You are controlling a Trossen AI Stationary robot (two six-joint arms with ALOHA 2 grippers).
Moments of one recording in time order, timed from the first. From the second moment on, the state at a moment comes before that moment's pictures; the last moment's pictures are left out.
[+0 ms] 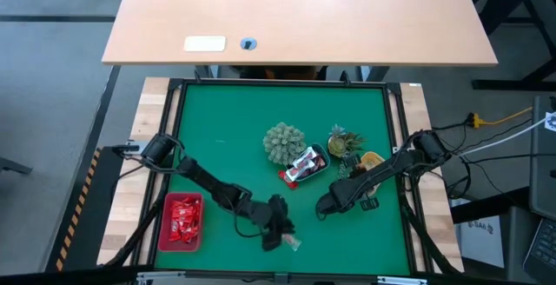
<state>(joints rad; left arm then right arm) -0.45 2.05 1.08 0.49 -0.13 -0.66 0.46 1.89 1.21 -1.57 0.15 0.21</state>
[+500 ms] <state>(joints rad) -0.49 2.05 1.08 0.51 -0.11 -0.54 0.46 1.89 1.21 -1.57 0.15 0.20</state>
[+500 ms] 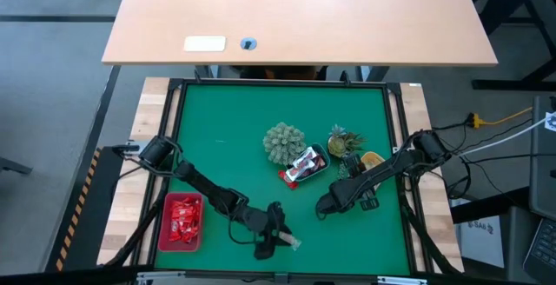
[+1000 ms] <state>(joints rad) -0.50 2.08 1.08 0.44 -0.15 -0.12 0.46 1.83 1.21 -1.57 0.08 0.23</state>
